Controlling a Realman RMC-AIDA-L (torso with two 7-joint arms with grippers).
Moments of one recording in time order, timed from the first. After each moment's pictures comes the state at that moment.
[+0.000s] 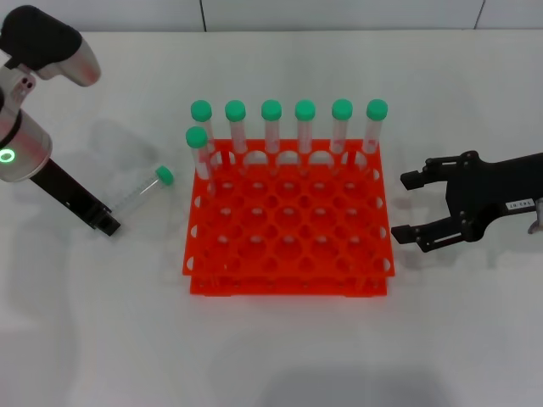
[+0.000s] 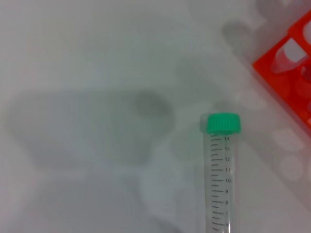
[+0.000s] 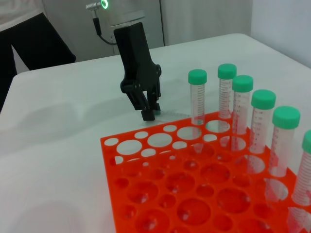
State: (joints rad) left arm -0.83 -2.00 1.00 0.72 2.83 1.42 -2.27; right arm 0.54 1.99 -1.11 -0.90 -1.97 -1.48 1.51
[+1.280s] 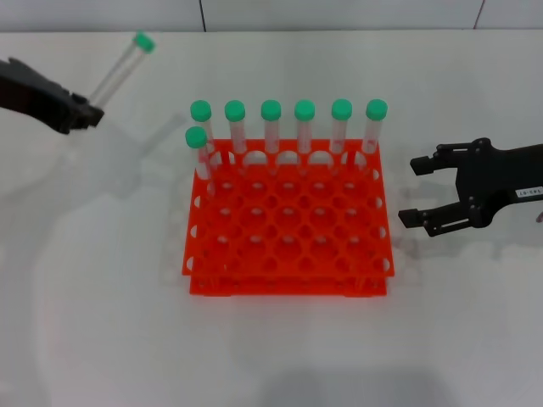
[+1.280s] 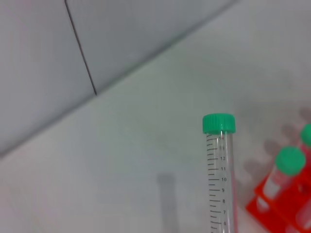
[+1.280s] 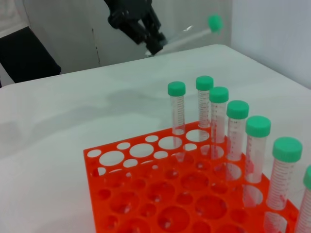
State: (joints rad) left arm -0.57 -2.07 0.96 1.49 2.61 1.60 -2.26; right arm 0.53 1.99 -1.07 -0.91 -1.96 -1.48 1.52
